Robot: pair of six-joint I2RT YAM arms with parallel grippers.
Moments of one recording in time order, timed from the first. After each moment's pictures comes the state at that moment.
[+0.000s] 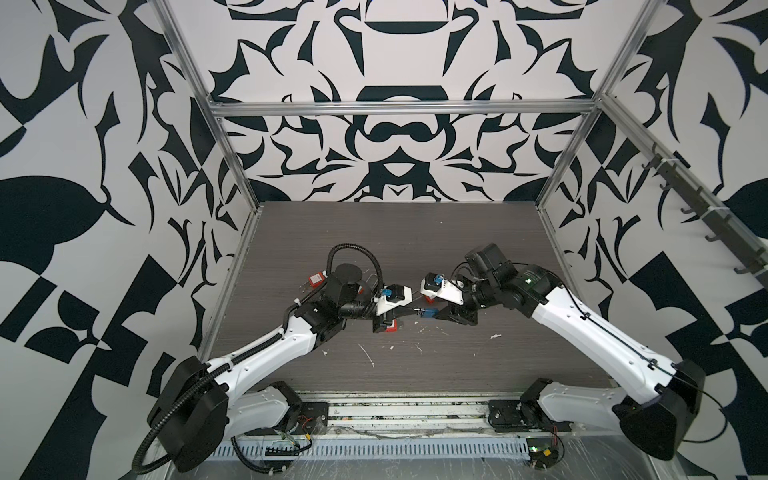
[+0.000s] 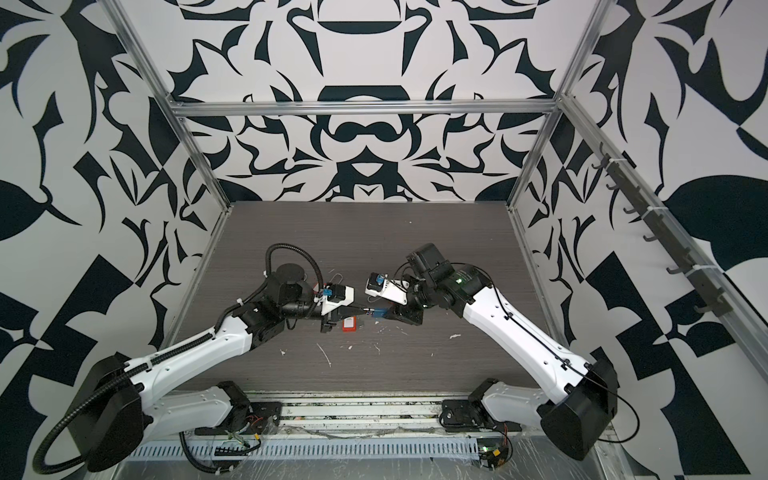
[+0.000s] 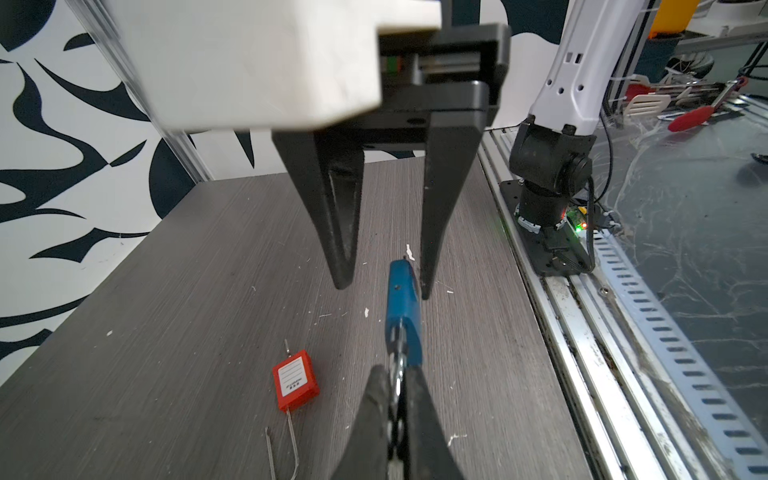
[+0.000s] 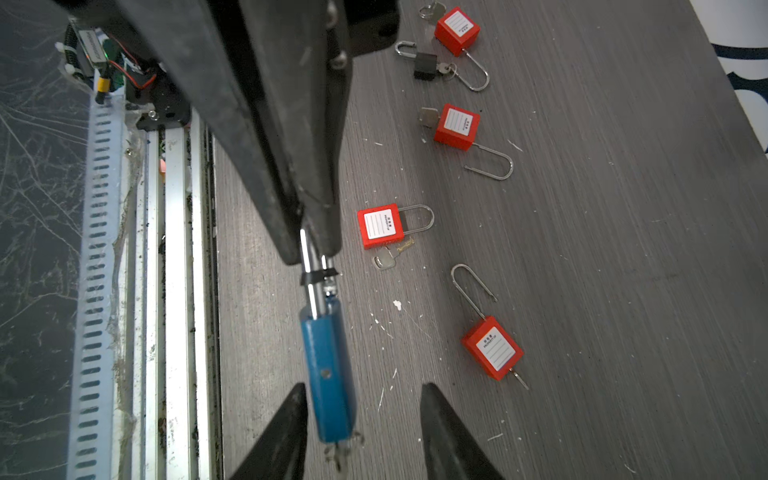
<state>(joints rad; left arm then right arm) -0.73 1.18 0.67 0.14 0.78 0.42 0.65 1.20 1.12 -0.90 -0.45 -0.63</state>
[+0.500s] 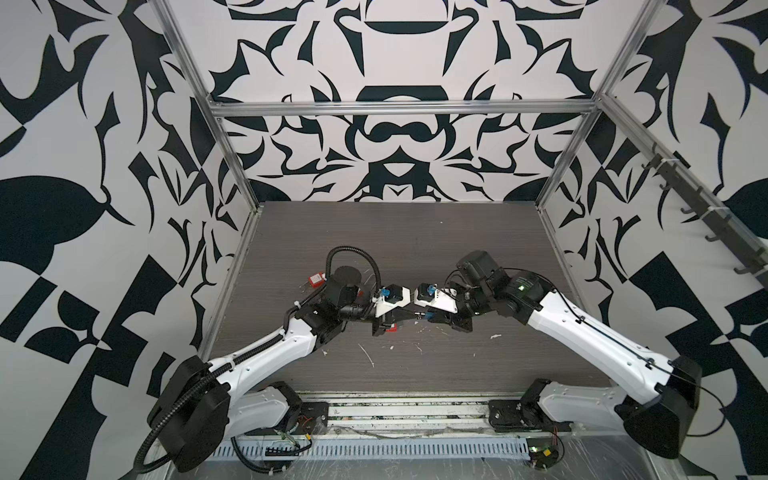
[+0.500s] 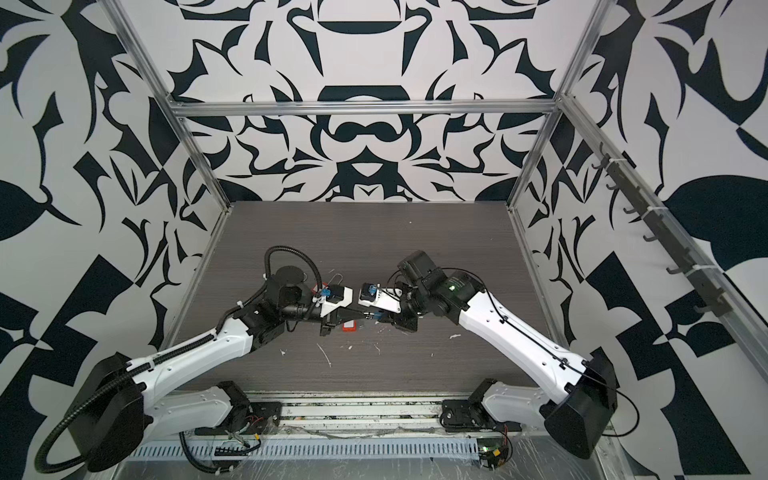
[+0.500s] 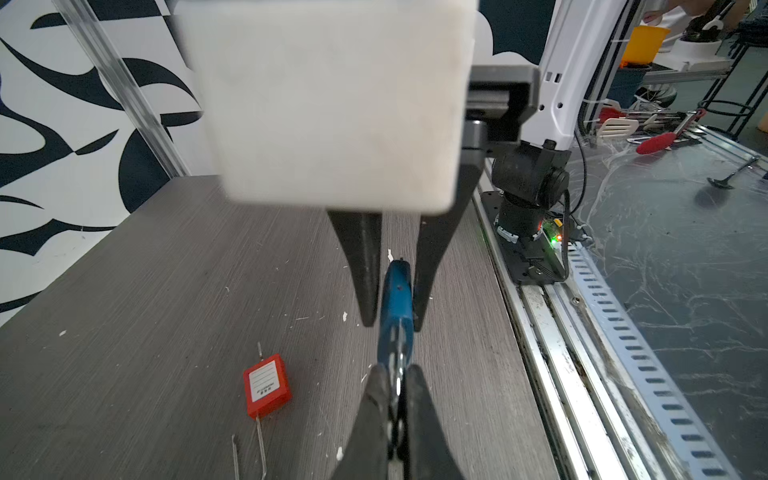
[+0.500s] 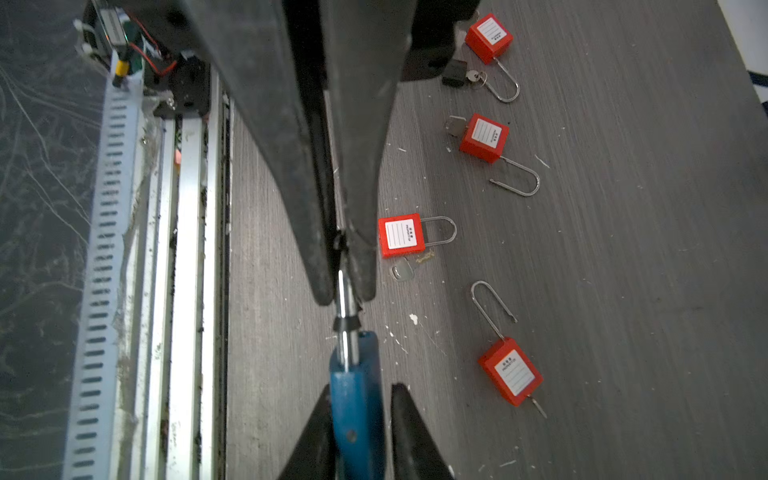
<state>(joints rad) -0.73 1.18 0.65 0.18 0.83 0.36 0.71 1.21 1.10 -0.86 -0.43 -0.64</state>
